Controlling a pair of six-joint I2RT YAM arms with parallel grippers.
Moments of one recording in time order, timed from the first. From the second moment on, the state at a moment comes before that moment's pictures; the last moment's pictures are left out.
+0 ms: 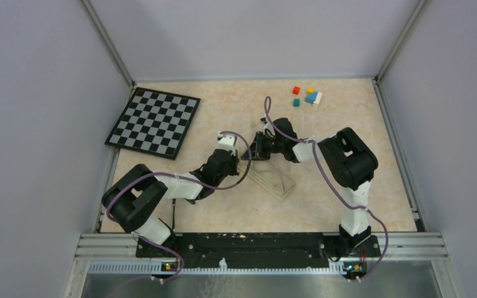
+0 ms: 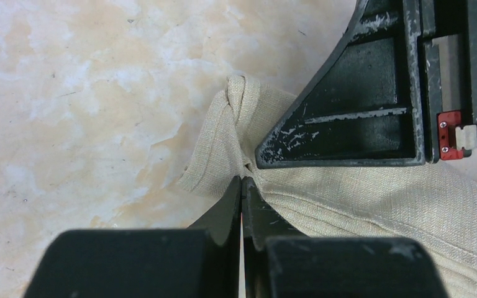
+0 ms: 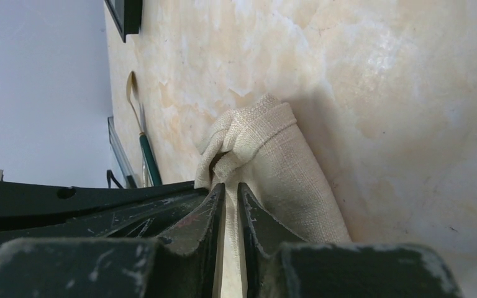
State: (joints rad) left arm -0.75 1.55 0.54 0.55 -0.27 -0.37; right arm 0.54 2.01 1.00 0.40 -0.65 0.81
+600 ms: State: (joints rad) left arm -0.75 1.55 0.54 0.51 -0.28 -0.37; right arm 0.61 2.06 1.03 0.48 -0.61 0.87
